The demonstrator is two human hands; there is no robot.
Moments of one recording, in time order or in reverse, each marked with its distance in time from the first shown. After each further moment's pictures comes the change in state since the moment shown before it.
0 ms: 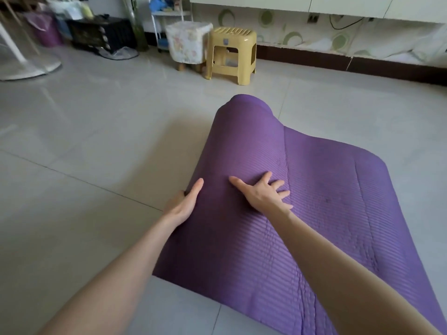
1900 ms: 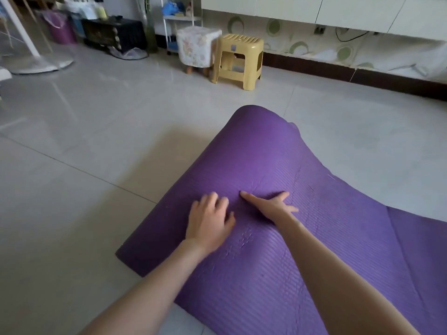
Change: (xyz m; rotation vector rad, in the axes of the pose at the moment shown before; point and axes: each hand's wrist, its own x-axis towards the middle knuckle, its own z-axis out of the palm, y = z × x) left_hand -0.069 -0.007 0.058 0.709 0.485 0.869; right_hand 0.005 0.043 0.000 0.216 -0.082 0.233
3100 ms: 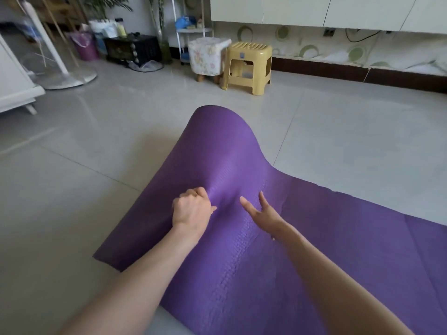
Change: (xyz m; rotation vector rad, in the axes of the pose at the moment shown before) left_hand 0.009 -0.008 -0.045 0.609 -0.322 -0.262; right_hand -0.016 0.020 0.010 -0.011 -0.264 -0.343
